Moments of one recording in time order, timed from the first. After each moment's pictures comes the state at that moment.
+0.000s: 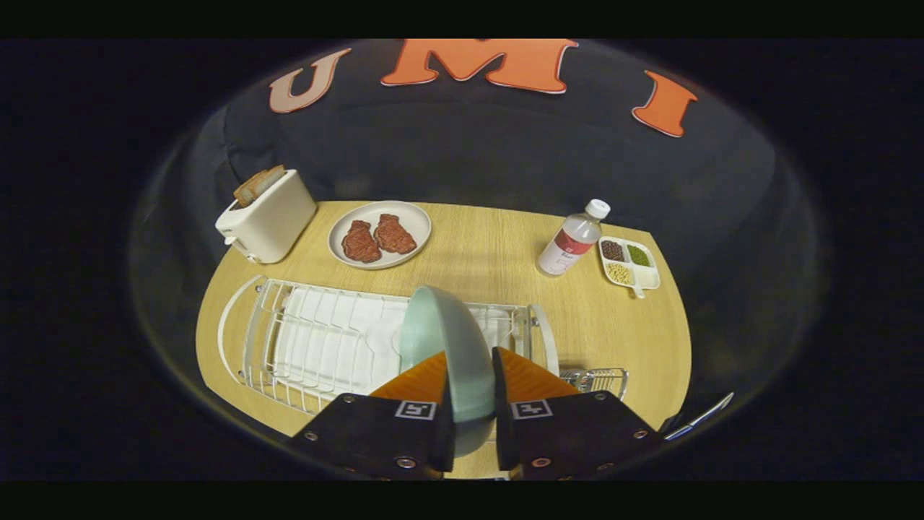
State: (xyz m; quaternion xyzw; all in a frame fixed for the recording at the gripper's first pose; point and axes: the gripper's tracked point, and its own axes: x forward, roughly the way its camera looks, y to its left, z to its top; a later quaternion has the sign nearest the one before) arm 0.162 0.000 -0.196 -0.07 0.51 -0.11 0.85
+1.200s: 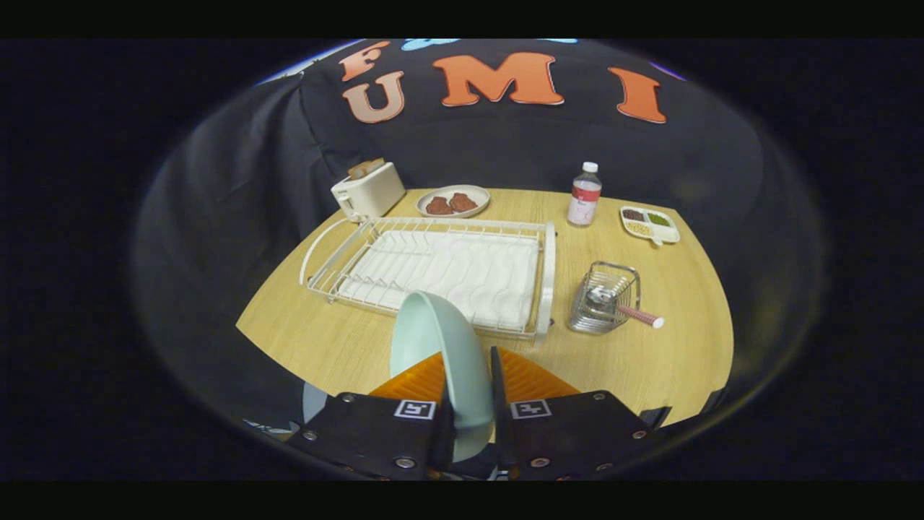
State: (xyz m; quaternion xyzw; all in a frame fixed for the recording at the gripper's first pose) arm -0.063 0.018 -0.202 0.01 0.47 0.04 0.88
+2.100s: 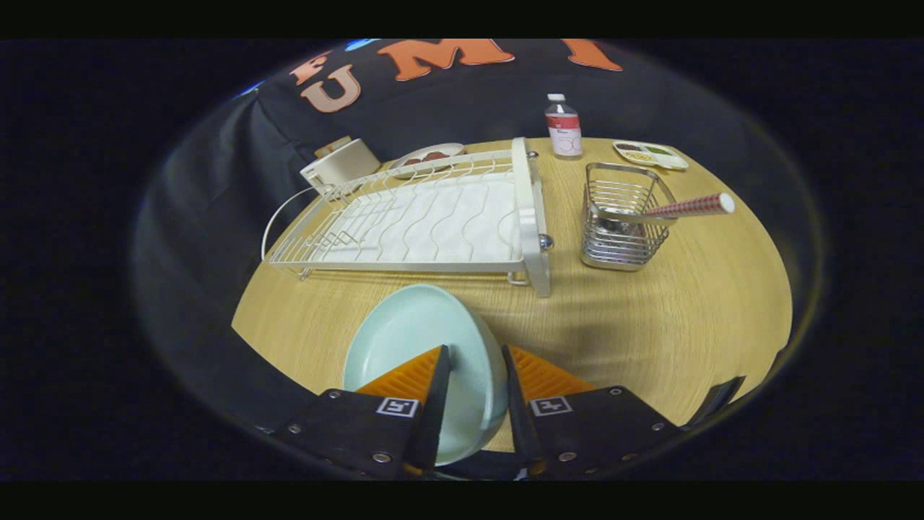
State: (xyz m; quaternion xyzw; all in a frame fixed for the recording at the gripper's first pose) arm -0.086 -0.001 -0.308 0.10 0.51 0.03 0.86
